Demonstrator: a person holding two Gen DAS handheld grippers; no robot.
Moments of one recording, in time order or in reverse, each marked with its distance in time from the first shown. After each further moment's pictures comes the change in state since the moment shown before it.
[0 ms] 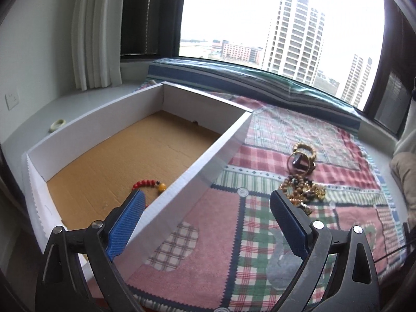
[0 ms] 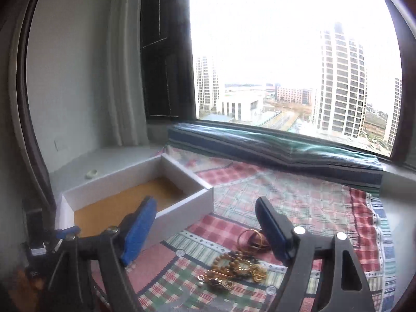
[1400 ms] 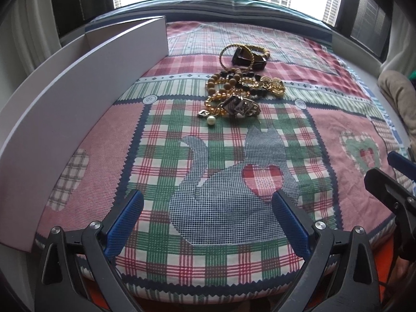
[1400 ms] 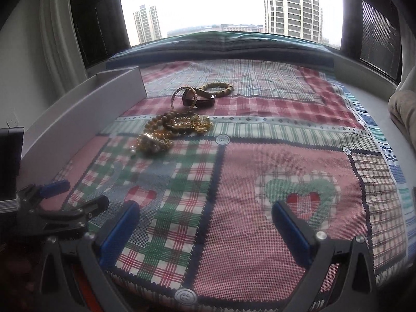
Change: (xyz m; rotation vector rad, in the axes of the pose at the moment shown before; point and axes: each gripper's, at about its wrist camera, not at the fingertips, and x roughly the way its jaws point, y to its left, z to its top) left arm 0.061 -0.130 -0.104 0.203 0.308 -0.071; right arm 0.002 -0.056 -0.219 0.252 0.367 -0.211
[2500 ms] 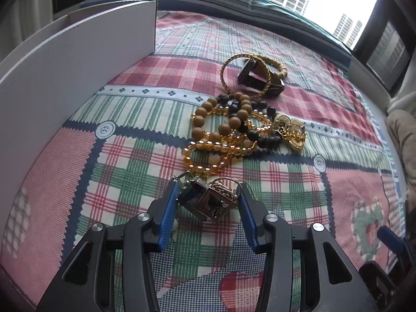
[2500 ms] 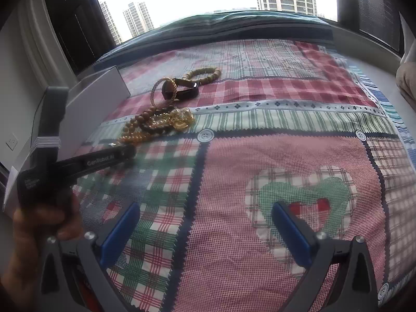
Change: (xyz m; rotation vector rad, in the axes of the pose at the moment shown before) left arm 0.079 0.000 0.067 -0.151 0.023 -0.087; right arm 0.049 -0.038 0.017 0.100 0.078 0.061
